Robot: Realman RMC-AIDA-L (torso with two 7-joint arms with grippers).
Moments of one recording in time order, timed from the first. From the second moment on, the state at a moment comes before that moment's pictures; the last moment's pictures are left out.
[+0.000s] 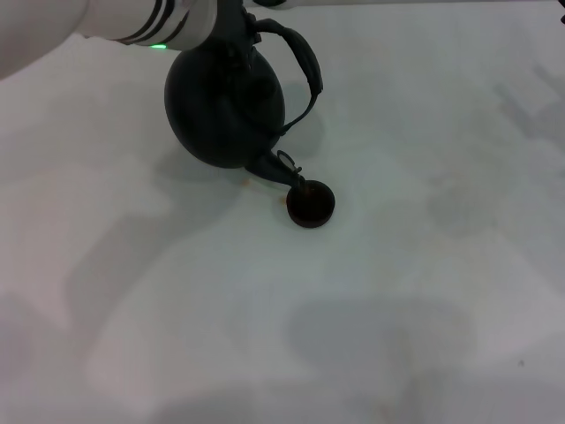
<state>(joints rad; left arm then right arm) -0.65 -2.07 1.80 1.47 2.83 1.07 -2.41 0.37 2.01 -0.69 -0.30 1.99 1.42 -2.33</state>
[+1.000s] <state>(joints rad) -0.33 -2.08 1.76 1.74 2.82 0.99 -2.65 0.37 2.01 -0.69 -0.30 1.99 1.40 -2.32</state>
